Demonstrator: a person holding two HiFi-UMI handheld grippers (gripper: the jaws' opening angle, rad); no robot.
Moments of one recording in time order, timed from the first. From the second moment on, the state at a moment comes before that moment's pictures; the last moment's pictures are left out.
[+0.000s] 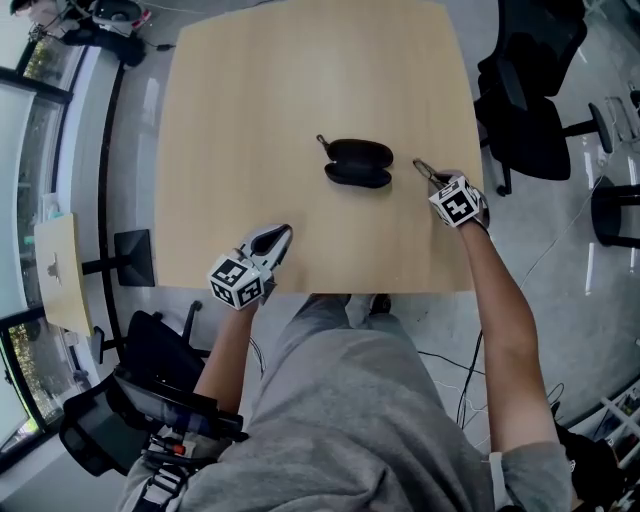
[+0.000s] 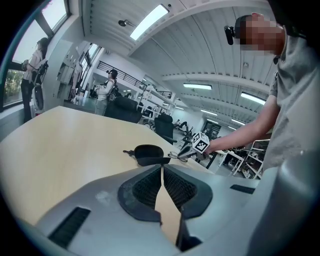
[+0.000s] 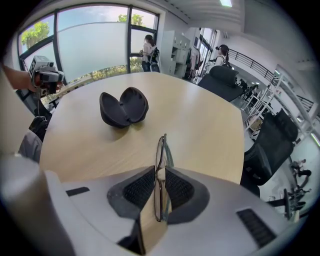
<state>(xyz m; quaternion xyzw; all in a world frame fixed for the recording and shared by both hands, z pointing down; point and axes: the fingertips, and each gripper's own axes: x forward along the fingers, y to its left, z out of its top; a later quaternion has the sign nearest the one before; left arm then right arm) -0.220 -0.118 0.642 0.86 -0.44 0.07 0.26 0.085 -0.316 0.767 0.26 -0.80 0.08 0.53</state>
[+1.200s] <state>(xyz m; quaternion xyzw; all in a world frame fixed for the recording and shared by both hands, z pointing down) -0.238 0.098 0.389 0.86 -0.51 -0.07 0.07 -0.035 -0.011 0.359 0.18 -0.98 0.07 0.07</state>
